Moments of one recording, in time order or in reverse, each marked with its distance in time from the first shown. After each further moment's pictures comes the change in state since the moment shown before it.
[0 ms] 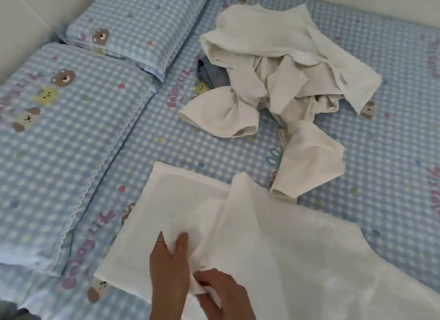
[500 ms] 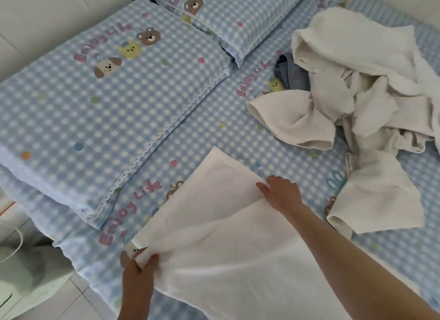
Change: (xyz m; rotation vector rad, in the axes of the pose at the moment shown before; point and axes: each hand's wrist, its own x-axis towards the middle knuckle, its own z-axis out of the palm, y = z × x) left_hand 0.070 -0.160 -0.103 -0.229 0.261 -0.305; right_hand 0.250 0.042 -0.032 -1.032 -0.067 0.184
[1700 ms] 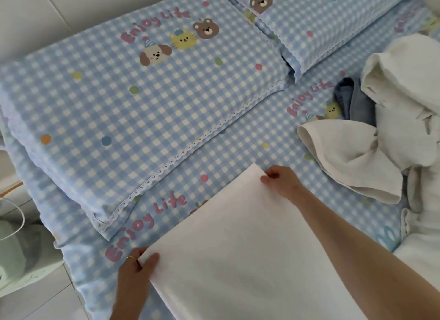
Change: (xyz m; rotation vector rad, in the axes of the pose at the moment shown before) left_hand 0.099 -0.032 -0.005 -0.036 0.002 -0.029; right_hand 0.132 -0.092 -0.012 0.544 -0.093 -0.079
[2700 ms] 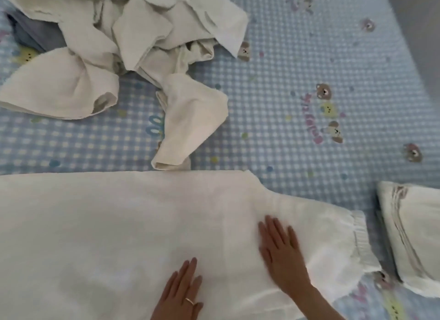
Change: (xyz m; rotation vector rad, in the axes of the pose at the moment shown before) left_hand -0.283 -0.102 0.184 1.074 -1.127 1.645; right_hand -0.472 0.423 0.079 -0.302 0.414 0.468
